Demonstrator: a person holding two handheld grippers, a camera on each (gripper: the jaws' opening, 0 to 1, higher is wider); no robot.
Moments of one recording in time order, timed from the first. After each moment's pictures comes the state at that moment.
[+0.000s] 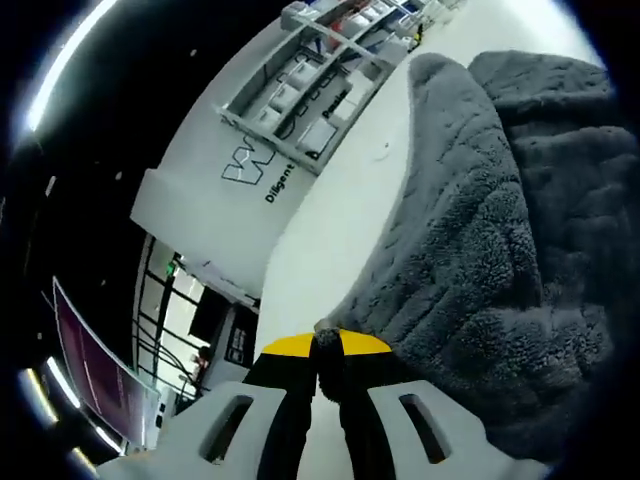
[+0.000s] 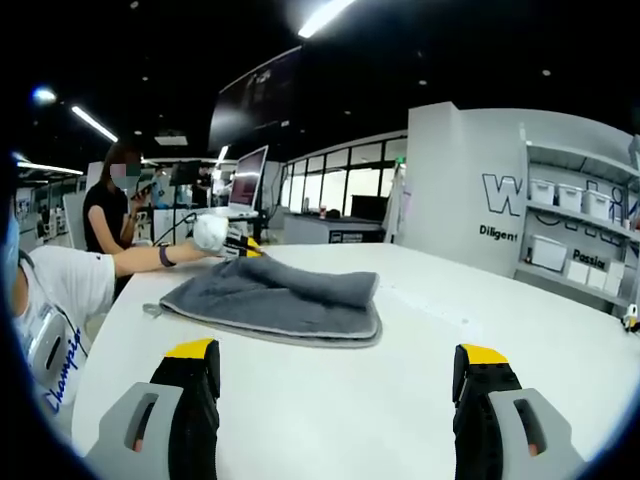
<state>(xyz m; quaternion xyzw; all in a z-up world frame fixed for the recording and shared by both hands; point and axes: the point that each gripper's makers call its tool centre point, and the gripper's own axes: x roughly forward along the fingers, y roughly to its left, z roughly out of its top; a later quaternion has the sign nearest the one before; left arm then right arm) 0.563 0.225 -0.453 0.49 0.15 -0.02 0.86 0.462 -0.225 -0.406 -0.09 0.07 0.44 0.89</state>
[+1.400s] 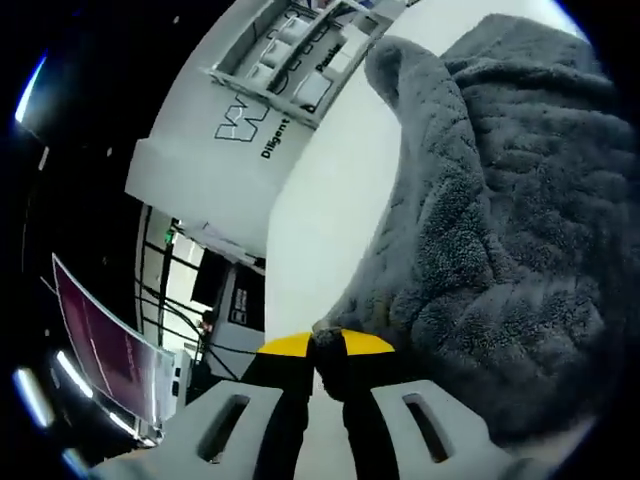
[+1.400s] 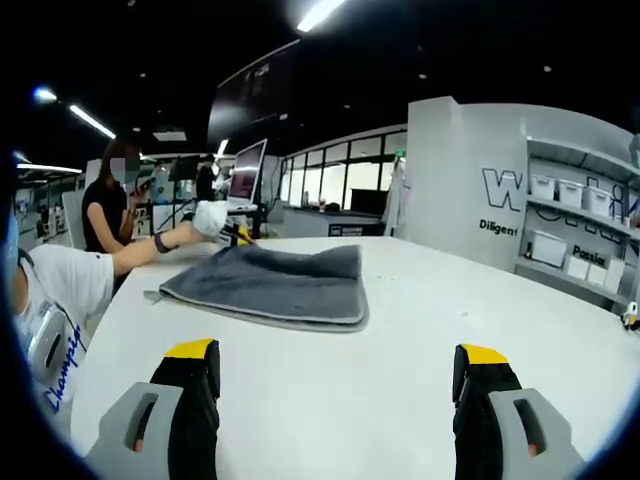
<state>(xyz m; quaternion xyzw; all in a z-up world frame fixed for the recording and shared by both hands) 0.545 0.275 -0.443 0.49 0.23 0.01 0.84 0.463 -0.226 -0.416 -0.09 0.08 0.44 0.89</state>
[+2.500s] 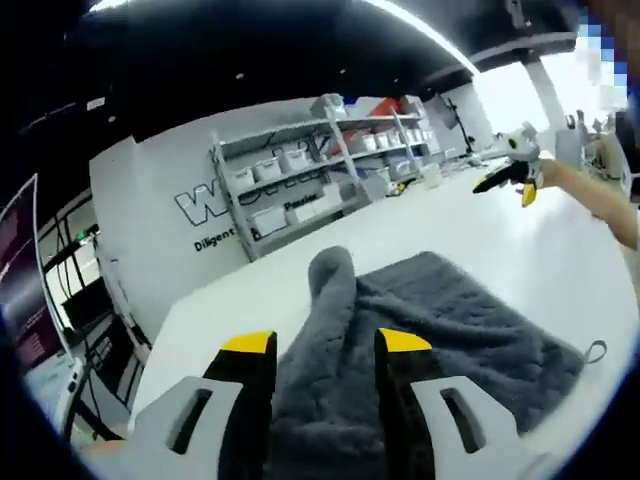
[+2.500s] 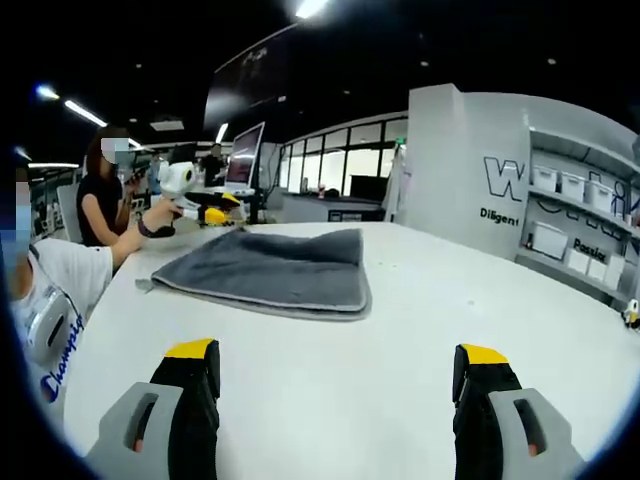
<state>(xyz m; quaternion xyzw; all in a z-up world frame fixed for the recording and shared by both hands) 0.489 0.150 -0.395 0.18 0.05 -0.30 0.94 0.477 -0.216 -0.429 -0.11 0.11 0.43 0.89</state>
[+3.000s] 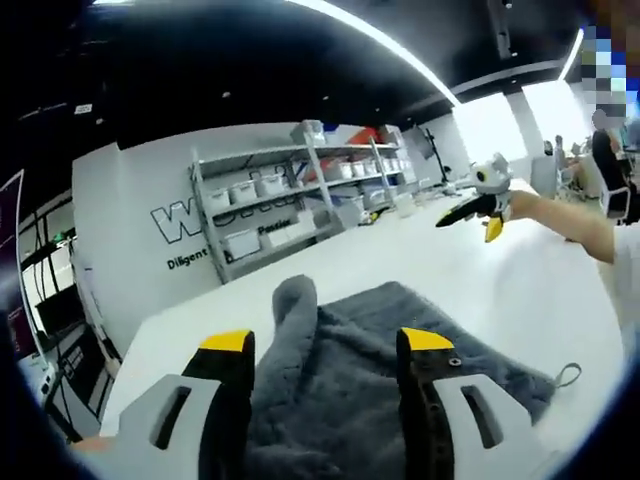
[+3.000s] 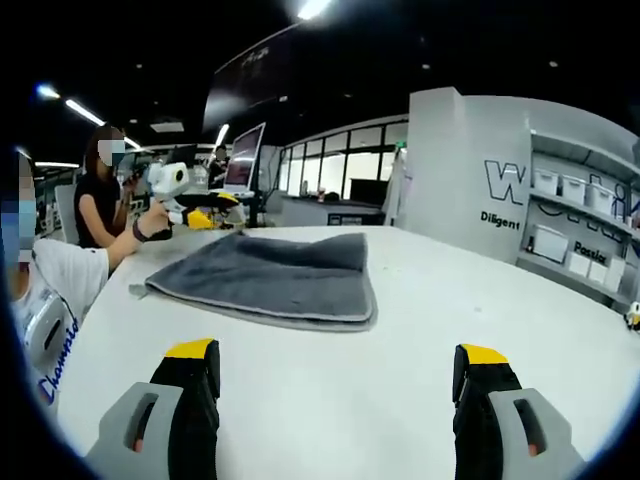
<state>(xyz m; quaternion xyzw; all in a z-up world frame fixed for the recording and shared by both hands) 0.469 0.117 -0.383 0.15 0.00 -0.35 0.93 0.487 -0.198 -0.430 -0.10 0.10 0.43 0.89</state>
